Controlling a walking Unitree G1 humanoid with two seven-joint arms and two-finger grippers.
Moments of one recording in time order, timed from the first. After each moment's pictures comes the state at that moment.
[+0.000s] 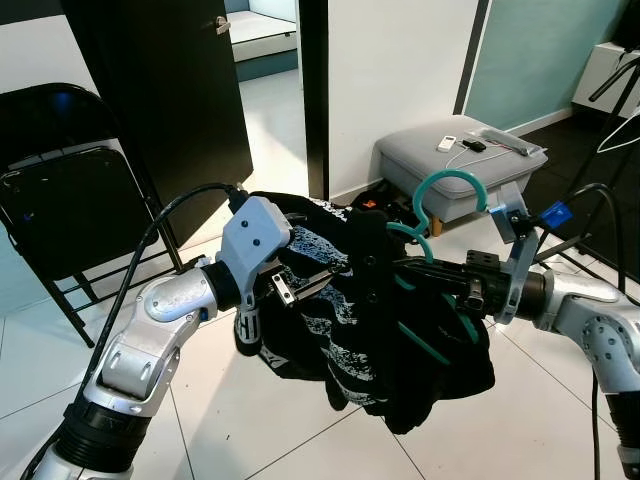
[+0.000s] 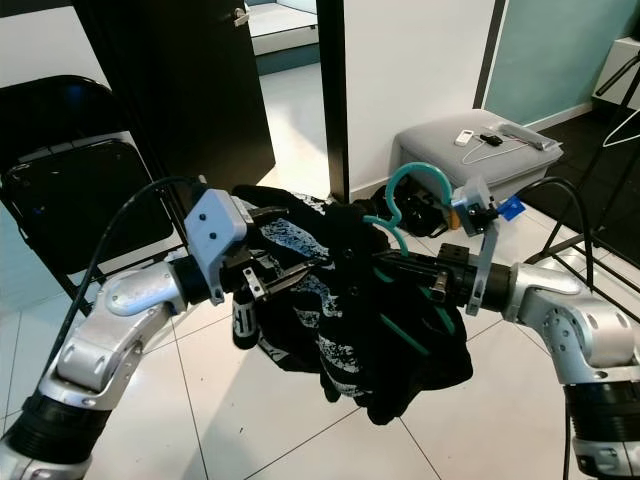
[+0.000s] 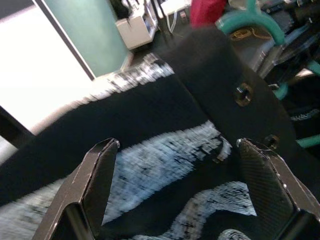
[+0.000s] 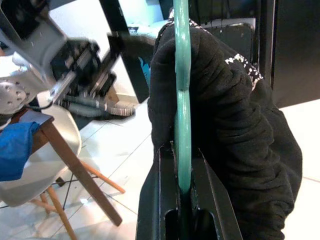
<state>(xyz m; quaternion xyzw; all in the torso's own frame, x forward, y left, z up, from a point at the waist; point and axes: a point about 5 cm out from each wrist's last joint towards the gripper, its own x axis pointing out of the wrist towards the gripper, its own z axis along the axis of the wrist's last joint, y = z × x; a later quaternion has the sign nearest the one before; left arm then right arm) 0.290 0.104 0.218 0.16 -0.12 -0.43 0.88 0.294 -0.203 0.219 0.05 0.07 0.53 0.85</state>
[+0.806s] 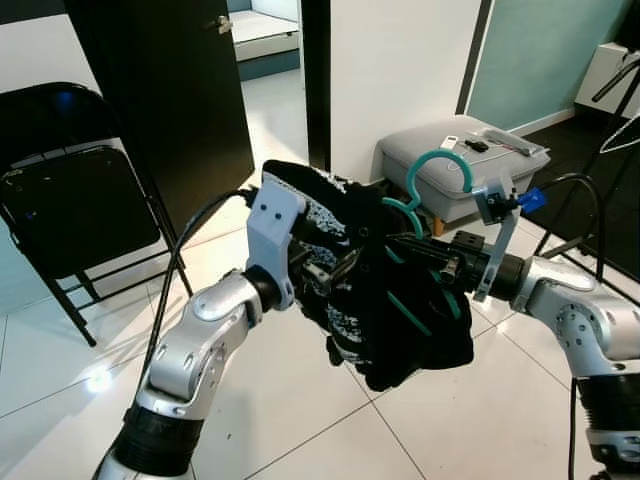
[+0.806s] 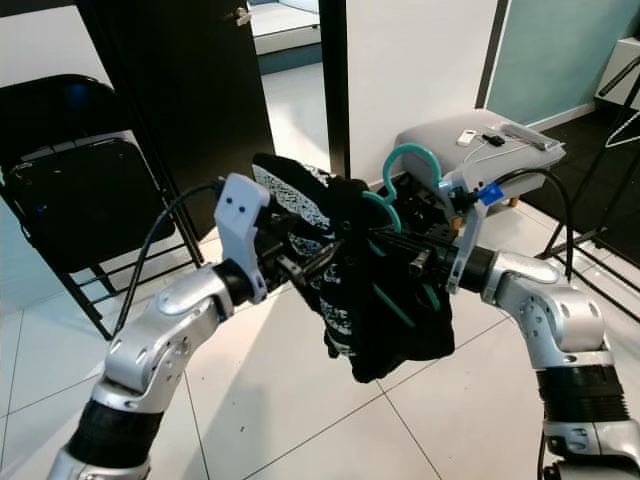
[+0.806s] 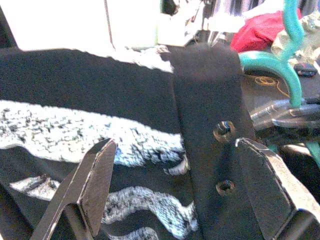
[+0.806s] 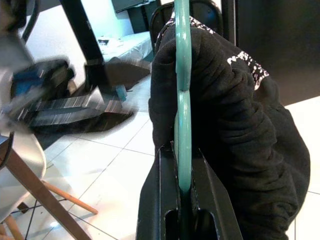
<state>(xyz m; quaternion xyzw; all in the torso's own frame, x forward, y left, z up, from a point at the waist) 0.305 0.076 0.224 -0.04 -0.08 -0.30 0.95 0.312 -0.191 0.218 0.05 0.04 0.47 0.88</state>
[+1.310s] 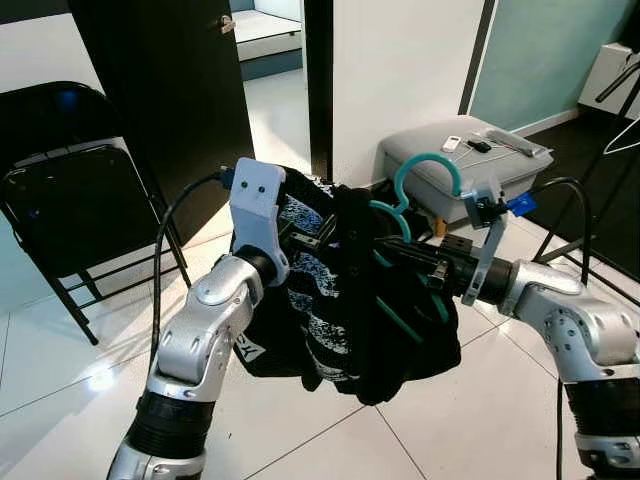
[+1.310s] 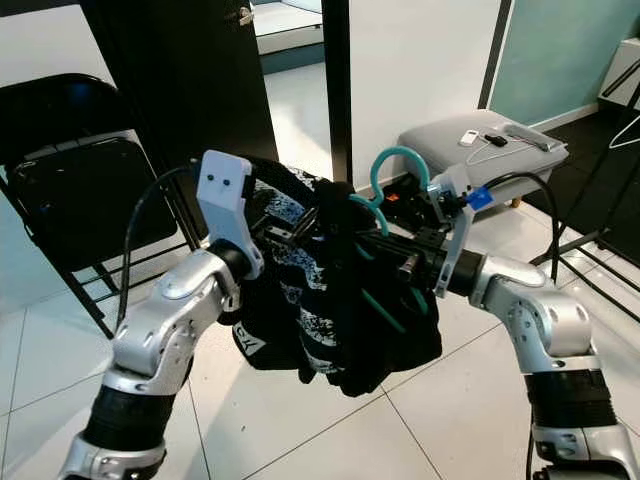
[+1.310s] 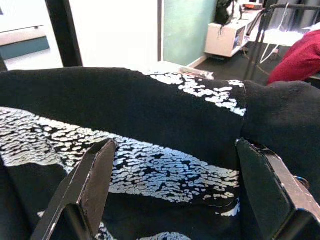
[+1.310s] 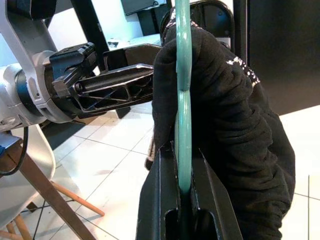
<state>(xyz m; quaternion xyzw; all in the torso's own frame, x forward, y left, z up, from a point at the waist) 0.315 0.079 0.226 -0.05 -0.07 -0.22 0.97 0.310 -0.180 0.217 0.05 0.04 0.48 0.87</state>
